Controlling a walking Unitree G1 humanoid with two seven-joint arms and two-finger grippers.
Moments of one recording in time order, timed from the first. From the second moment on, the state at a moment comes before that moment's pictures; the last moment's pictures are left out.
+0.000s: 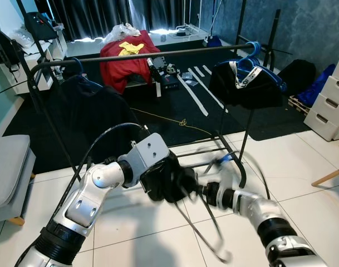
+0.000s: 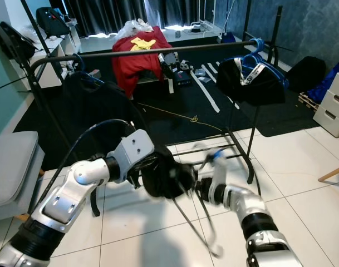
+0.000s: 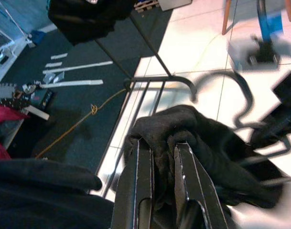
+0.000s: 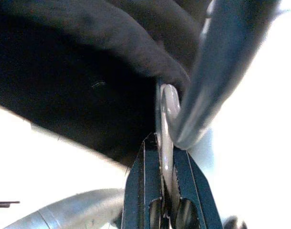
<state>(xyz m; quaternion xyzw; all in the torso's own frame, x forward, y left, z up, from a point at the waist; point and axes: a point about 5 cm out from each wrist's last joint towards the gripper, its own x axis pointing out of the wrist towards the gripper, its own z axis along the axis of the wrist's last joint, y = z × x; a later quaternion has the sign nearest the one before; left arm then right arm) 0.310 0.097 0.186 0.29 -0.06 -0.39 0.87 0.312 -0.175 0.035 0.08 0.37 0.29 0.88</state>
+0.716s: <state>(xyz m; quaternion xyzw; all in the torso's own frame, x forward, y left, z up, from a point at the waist) 0.310 0.097 0.190 0.30 -0.08 -0.39 0.87 0.308 -0.185 0.032 -0.09 0.35 0.34 0.87</state>
